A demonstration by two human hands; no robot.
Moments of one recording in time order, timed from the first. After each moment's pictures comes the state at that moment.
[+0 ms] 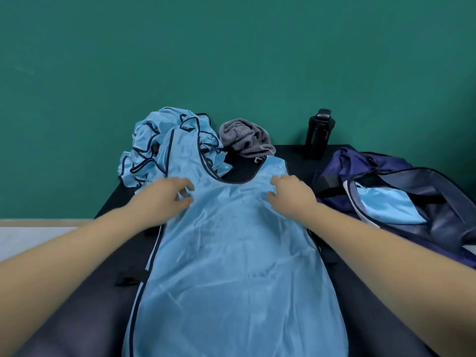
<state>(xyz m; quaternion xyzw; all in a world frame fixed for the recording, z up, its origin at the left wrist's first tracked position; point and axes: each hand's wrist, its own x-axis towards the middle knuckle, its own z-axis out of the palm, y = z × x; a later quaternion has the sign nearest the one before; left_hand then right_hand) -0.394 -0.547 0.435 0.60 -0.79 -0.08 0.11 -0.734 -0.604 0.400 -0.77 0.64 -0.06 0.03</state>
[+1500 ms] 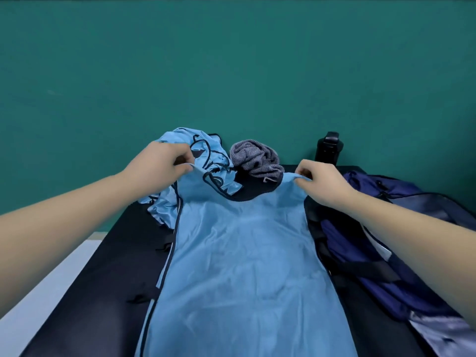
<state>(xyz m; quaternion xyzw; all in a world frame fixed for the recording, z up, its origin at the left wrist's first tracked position) -0.386 -0.558 0.547 0.60 -0.77 0.01 0.23 -0.782 -0.624 0.482 -0.78 0.56 -0.28 0.09</state>
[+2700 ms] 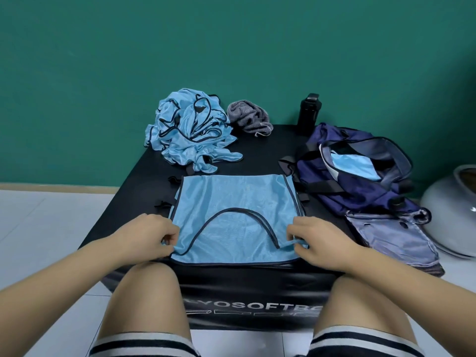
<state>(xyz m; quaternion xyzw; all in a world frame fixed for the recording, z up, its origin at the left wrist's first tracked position) -0.375 -0.281 0.417 0.56 -0.82 -0.07 -0.05 -0.828 -0.316 0.386 -0.90 0.43 -0.06 0.07</state>
